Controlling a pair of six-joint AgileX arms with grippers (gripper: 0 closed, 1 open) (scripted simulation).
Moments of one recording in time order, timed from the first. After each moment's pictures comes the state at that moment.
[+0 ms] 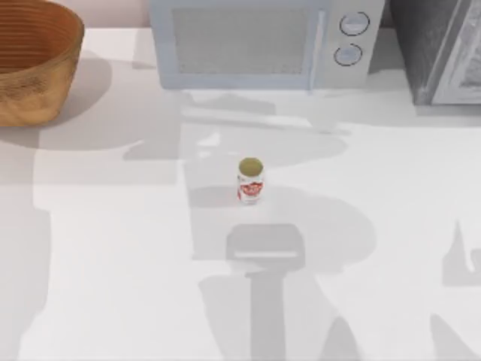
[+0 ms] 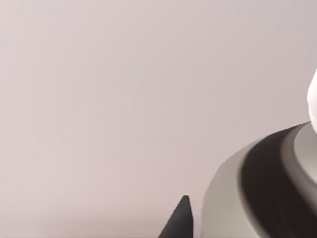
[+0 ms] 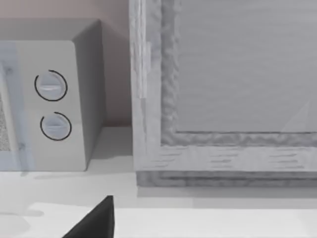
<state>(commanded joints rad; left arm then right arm) 0.18 1.68 1.37 0.10 0.21 0.06 0.00 0.00 0.00 0.00 0.00 0.00</state>
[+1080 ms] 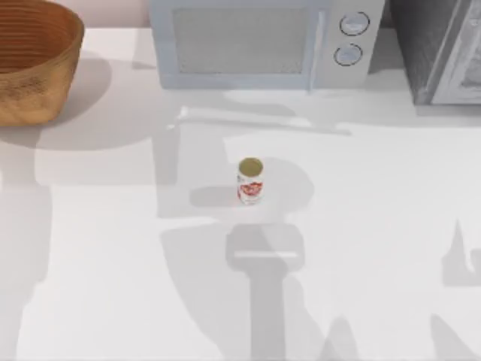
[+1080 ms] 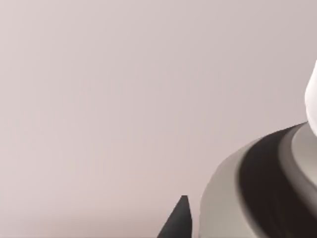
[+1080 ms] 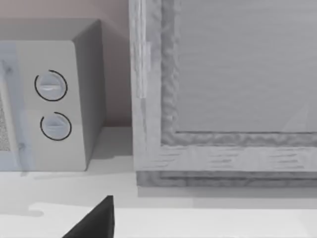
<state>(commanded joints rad) 0.16 1.85 1.42 0.23 0.20 0.06 0.00 0.00 0.00 0.00 0.00 0.00</state>
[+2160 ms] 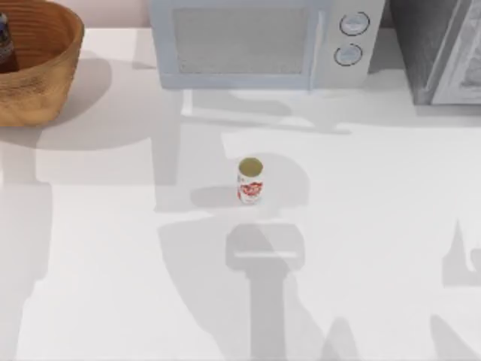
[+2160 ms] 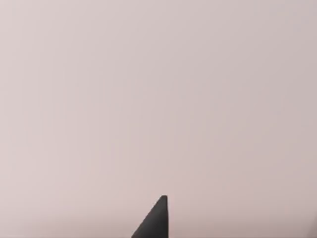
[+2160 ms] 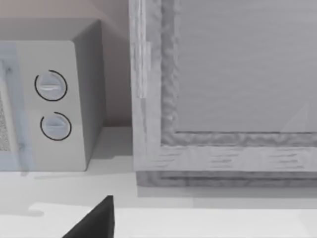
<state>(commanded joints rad) 0.16 1.87 1.42 0.24 0.19 0.06 0.00 0.00 0.00 0.00 0.00 0.00</state>
